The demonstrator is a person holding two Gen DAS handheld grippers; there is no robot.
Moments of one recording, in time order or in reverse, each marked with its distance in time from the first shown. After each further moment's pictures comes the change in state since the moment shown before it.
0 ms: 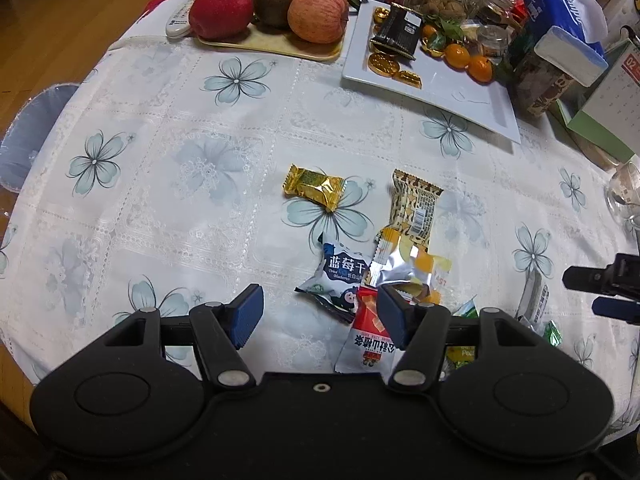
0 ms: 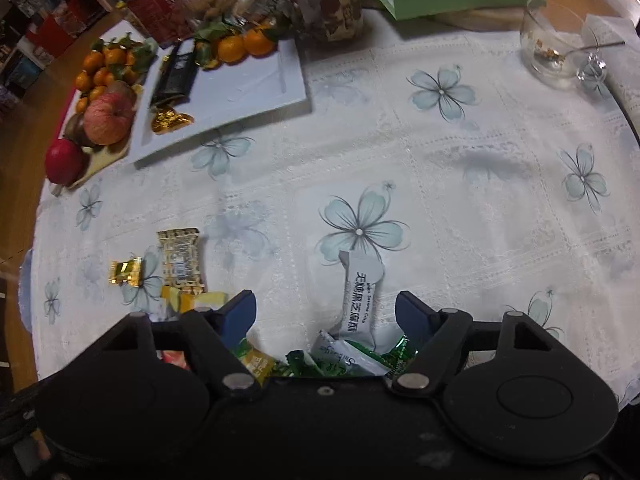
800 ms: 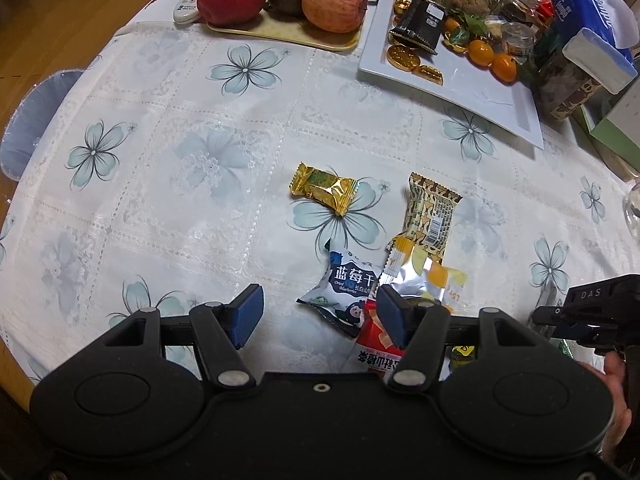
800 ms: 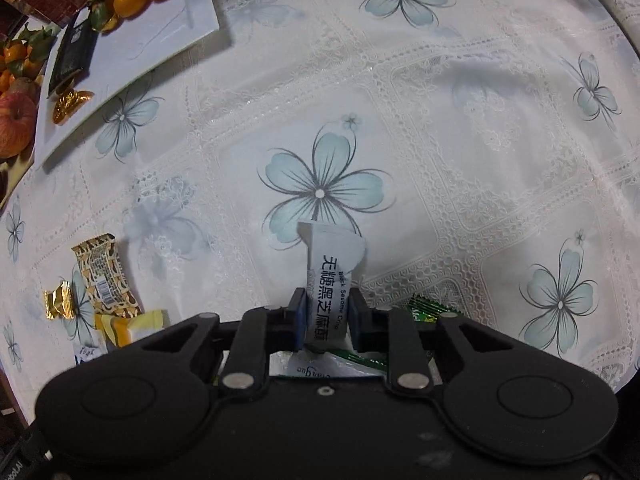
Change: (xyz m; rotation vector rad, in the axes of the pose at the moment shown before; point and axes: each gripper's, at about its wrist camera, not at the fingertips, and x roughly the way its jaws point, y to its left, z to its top) left arm 0.019 -0.001 0.009 -0.044 0.042 0.030; right arm 0.071 -0.010 0.003 0.183 0.150 -0.099
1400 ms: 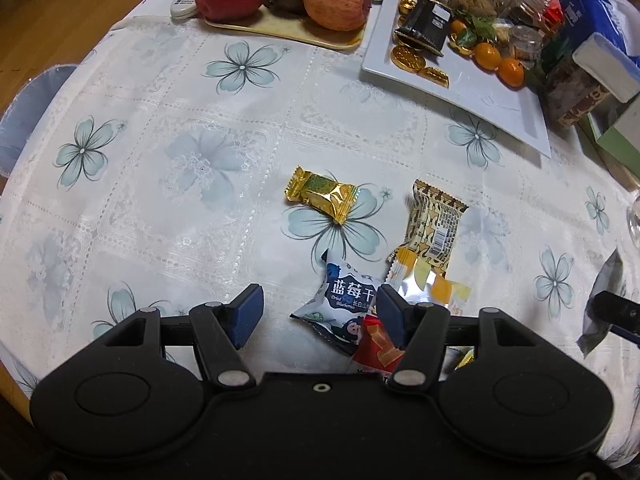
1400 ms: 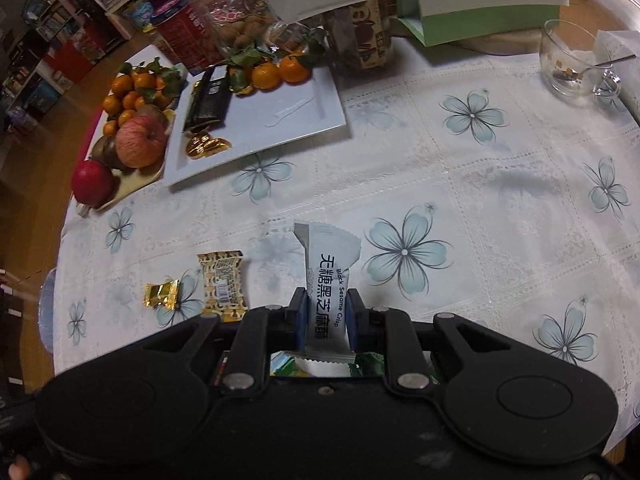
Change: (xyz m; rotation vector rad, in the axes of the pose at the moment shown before) left arm 0.017 -0.005 0.005 0.001 -0.014 0.003; right arm -0.091 0.019 -0.032 -0.186 -0.252 0.204
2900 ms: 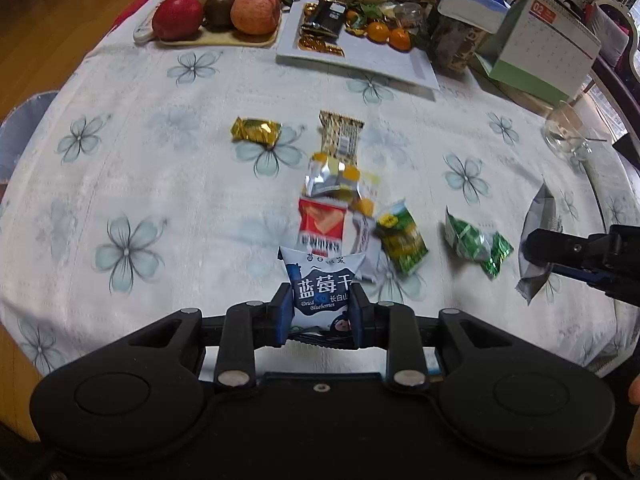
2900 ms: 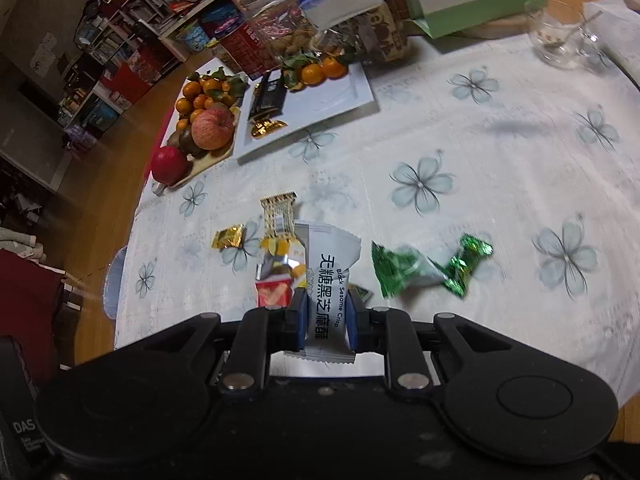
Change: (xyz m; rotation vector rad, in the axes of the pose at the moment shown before) left arm -0.081 -0.011 -0.111 0.173 -0.069 -0.133; right arm -0.075 -0.038 -0.101 0.036 -0.069 0.184
